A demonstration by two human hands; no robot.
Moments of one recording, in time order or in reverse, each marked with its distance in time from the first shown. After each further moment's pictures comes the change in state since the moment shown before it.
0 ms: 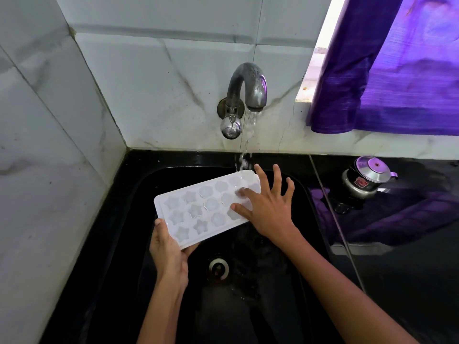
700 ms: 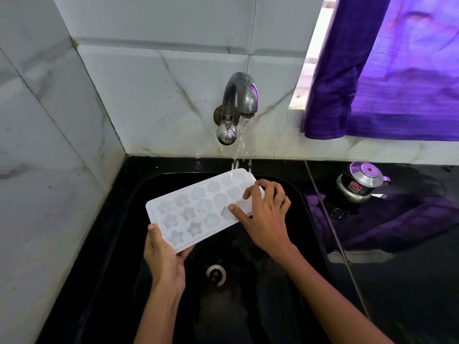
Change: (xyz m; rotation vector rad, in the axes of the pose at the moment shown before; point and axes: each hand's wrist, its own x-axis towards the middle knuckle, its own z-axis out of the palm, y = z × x) left_hand -0.007 0.002 0.001 -0.050 0.001 0.039; right_hand -0.016 -0.003 0.005 0.365 0.227 0.080
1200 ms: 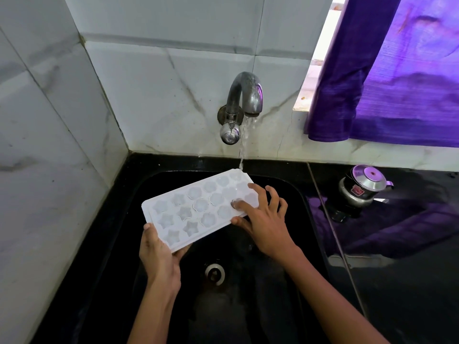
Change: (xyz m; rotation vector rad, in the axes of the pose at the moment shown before) left_hand 0.003 0.002 -0.006 0.006 0.032 0.027; right_hand -0.004 0.011 -0.002 -0.137 -0.232 -0.169
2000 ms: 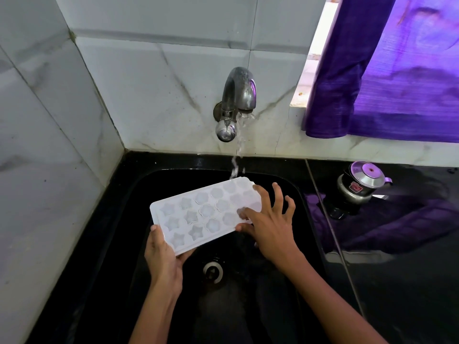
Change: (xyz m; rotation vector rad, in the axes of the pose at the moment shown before) left_hand 0.003 -0.019 -0.001 0.054 -0.025 -0.066; right_hand -0.012 0.008 0.000 -0.148 0.001 0.026
